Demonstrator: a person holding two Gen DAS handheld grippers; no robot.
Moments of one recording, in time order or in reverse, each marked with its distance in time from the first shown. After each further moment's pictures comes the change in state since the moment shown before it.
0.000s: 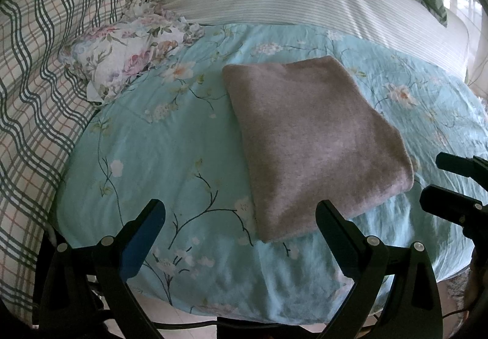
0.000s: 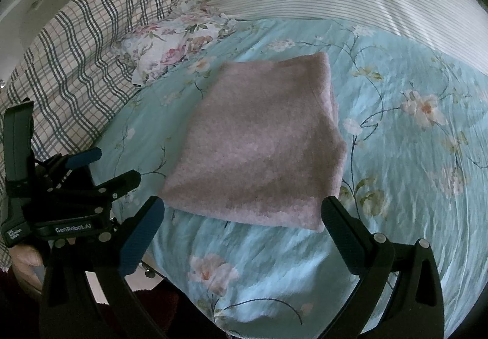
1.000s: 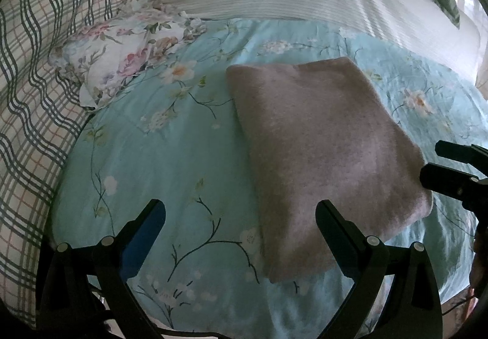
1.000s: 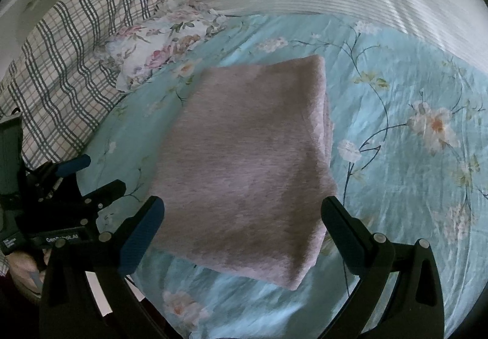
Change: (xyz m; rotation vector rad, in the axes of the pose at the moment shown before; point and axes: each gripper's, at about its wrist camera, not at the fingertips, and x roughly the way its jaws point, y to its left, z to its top) left arm 0.039 0.008 0.035 -0.001 0.034 0.016; right arm 0.043 -0.042 0.049 0.004 0.048 0.010
